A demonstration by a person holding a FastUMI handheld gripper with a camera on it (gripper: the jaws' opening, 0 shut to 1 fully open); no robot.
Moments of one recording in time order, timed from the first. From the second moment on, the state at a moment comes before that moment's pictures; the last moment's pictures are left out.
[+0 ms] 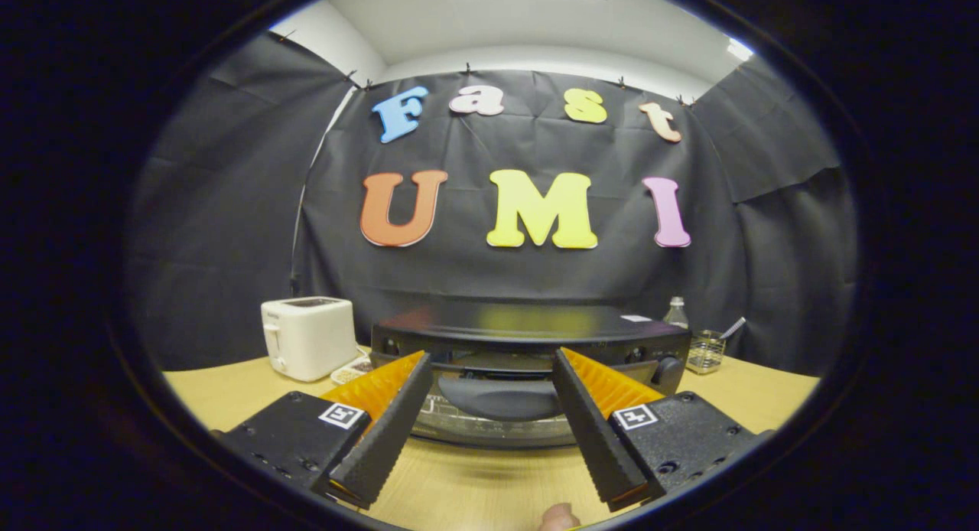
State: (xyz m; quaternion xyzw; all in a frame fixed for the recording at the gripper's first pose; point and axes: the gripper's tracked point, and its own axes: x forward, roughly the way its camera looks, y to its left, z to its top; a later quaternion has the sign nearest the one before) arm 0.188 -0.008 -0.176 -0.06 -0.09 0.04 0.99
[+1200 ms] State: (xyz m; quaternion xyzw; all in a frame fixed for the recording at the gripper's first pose) arm -0.044 0.015 0.041 -0.04 -0.08 0.03 1.00
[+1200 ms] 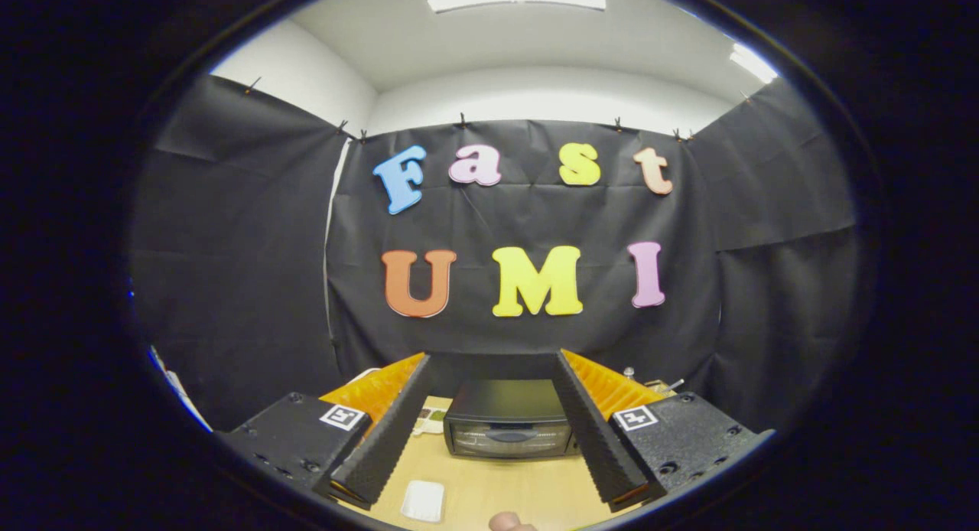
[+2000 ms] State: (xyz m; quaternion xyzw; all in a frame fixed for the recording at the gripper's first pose) arm -0.078 -0.012 -0.015 -0.02 -0.05 0.03 1.00
